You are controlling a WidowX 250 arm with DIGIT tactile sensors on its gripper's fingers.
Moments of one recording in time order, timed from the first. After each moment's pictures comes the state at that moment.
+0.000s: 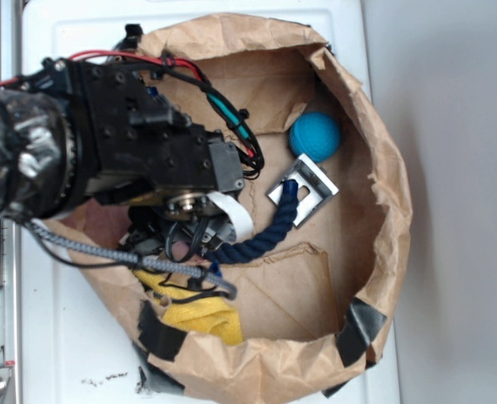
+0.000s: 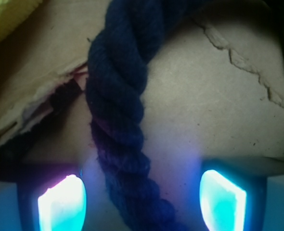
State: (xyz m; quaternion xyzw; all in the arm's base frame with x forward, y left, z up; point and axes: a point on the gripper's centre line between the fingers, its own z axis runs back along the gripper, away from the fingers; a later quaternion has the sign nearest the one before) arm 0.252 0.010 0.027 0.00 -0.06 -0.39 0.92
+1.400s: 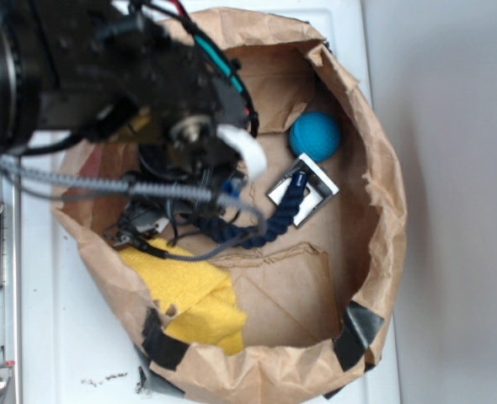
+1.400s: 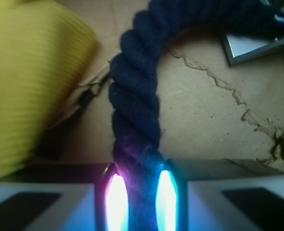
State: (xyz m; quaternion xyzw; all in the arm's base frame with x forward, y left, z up) arm 0.246 0.045 0.078 -0.05 -0.06 -0.30 0.95
